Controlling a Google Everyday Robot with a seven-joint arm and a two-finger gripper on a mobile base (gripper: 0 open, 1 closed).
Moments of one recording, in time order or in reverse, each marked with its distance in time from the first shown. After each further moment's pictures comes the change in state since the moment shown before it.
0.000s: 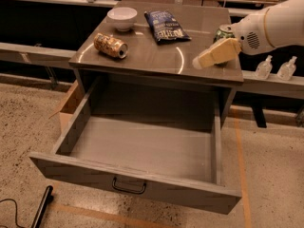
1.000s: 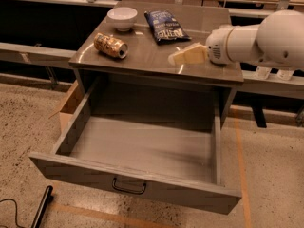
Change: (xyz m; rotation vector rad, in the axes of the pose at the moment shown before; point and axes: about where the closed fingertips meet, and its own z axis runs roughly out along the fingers) arm -0.010 -0.018 0.081 0.111 -0.174 0.109
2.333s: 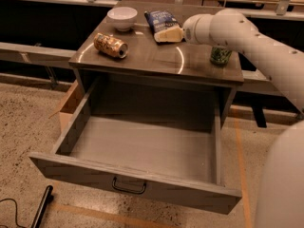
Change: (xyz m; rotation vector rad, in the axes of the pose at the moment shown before) arm -0.038 -0.077 0.135 0.146 -0.093 0.033
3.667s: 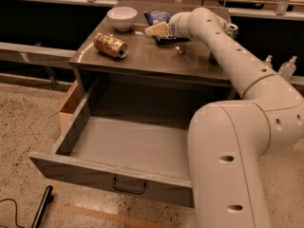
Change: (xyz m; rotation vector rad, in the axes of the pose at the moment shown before) arm 0.002 -0.025 0.127 0.011 0.000 0.024
